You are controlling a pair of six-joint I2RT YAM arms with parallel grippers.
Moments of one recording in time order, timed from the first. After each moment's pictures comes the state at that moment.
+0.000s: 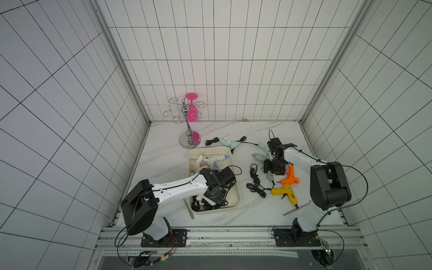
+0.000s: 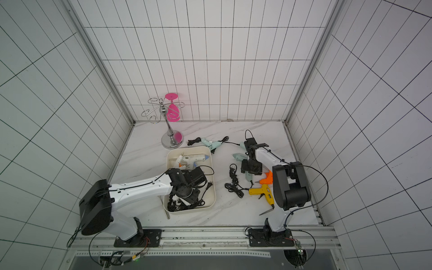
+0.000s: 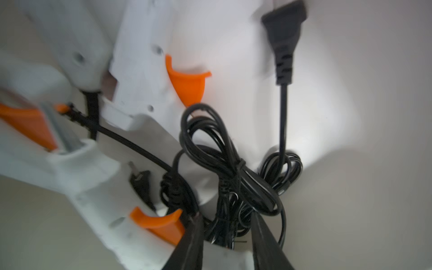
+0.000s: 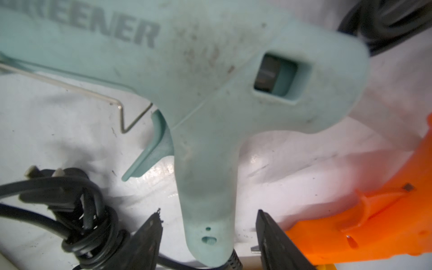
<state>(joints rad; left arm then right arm) -1.00 1.49 1.10 -0.97 -0.10 -0.49 0.32 1.74 1.12 -0.86 0.02 0.33</state>
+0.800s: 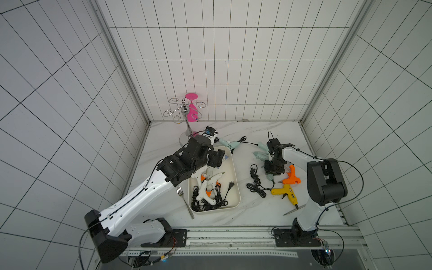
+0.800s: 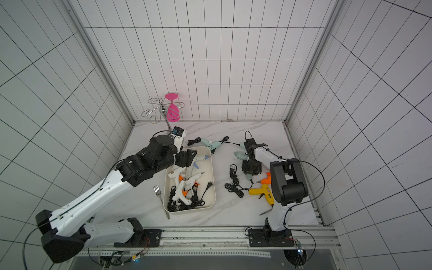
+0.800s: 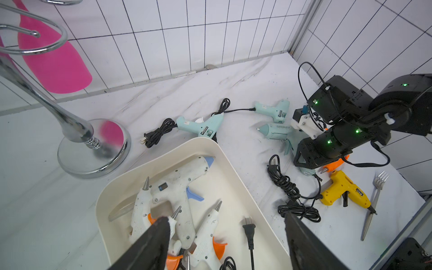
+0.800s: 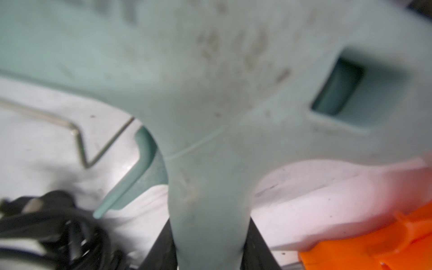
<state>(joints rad) -0.76 1.19 1.25 -0.60 -0.14 -0.30 0.29 1.74 1.13 -0.84 -0.04 0.34</state>
